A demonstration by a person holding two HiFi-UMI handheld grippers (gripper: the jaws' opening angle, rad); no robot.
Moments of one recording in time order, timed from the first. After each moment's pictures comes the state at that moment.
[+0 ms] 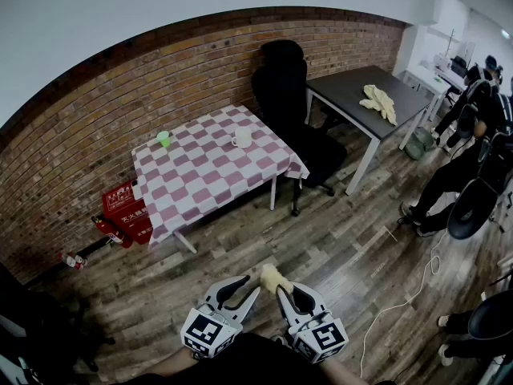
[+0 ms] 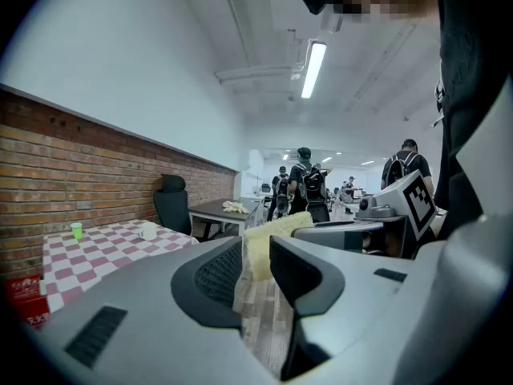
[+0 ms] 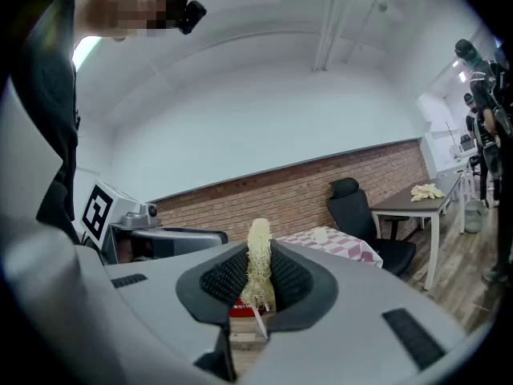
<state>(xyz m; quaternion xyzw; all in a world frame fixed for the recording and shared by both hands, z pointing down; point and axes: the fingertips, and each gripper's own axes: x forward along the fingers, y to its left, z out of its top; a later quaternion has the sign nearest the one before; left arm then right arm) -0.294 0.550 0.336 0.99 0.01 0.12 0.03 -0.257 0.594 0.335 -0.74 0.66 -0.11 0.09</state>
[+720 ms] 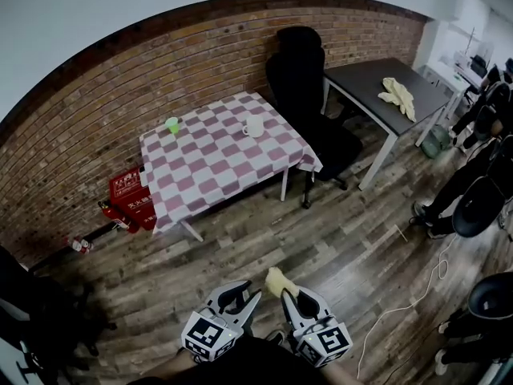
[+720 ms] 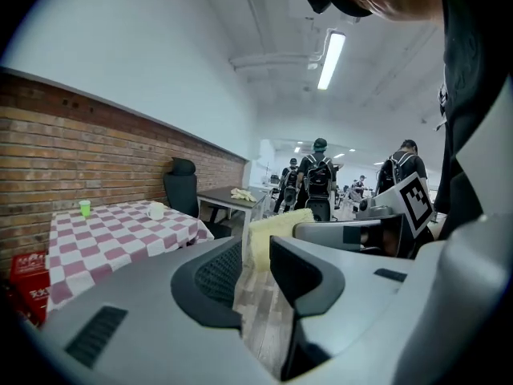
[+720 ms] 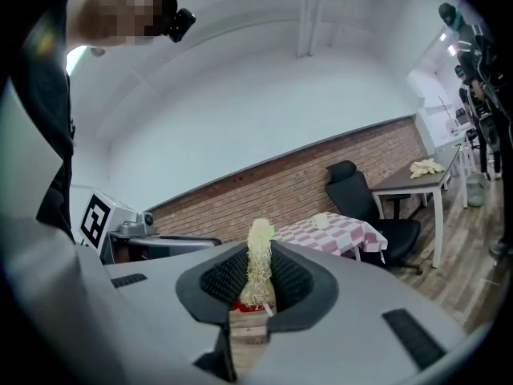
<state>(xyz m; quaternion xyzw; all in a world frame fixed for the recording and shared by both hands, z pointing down) -0.282 0.548 0.374 0.98 -0.01 0.16 0.07 -0.235 0.595 0.374 -0.73 0.66 -0.17 0.12</state>
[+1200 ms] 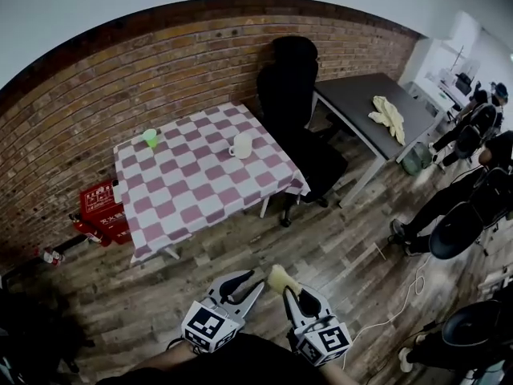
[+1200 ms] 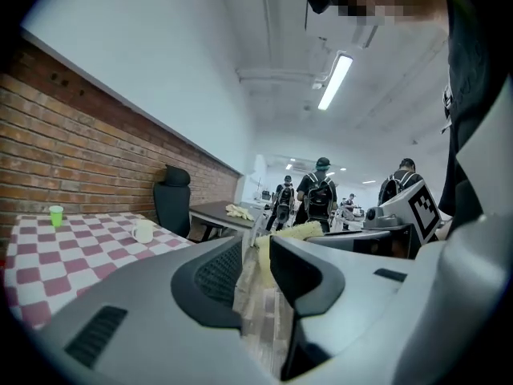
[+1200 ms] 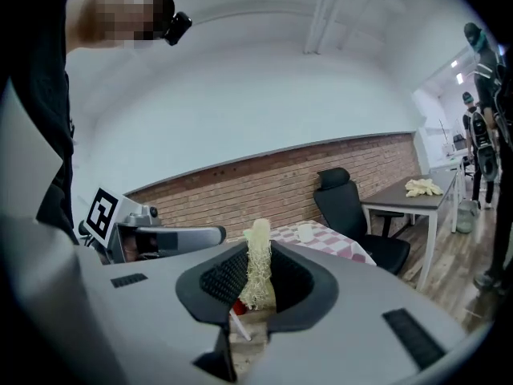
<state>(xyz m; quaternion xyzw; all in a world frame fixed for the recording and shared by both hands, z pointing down) -0.171 0.397 0.361 0.99 0.03 0.10 0.09 -0.135 0.461 0.366 -0.77 0.62 -0.16 0.05</state>
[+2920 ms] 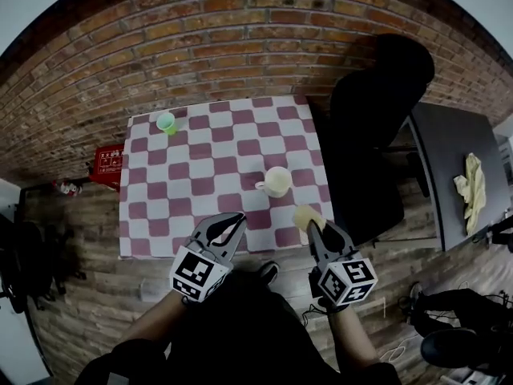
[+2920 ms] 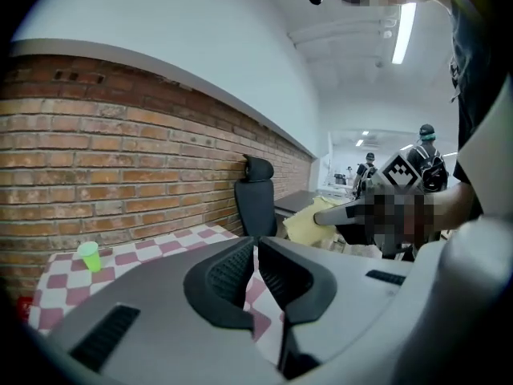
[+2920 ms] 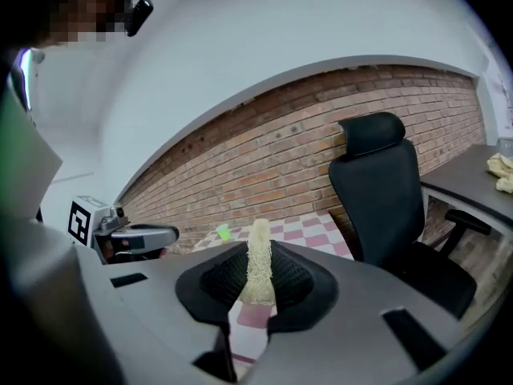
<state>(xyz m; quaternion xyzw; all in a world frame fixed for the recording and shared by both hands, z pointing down) 0.116 -0.015 0.418 0.96 -0.21 0.17 0.07 0.259 0.039 0.435 -0.65 0.72 -0.25 -0.02</state>
